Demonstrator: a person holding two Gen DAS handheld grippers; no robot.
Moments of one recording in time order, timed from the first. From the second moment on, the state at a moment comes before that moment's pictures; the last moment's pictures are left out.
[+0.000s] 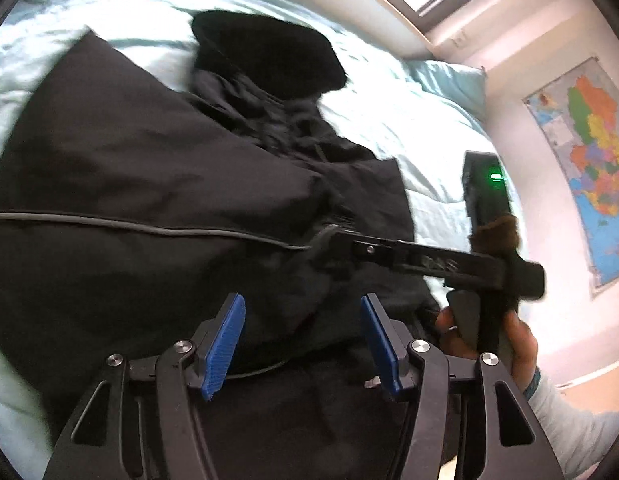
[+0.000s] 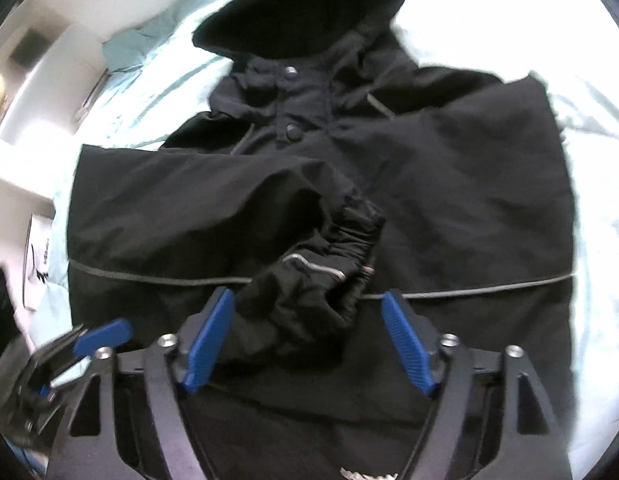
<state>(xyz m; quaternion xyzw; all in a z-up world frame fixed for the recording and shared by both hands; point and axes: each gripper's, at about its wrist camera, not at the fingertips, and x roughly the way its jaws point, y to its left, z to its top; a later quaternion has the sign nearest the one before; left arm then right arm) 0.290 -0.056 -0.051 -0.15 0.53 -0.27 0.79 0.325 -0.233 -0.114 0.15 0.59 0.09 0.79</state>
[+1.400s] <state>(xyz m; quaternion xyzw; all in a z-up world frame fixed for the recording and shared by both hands) 0.419 -0.050 -0.140 -0.03 0.59 -0.05 0.81 0.412 -0.264 -0.145 0.02 0.62 0.02 0.78</state>
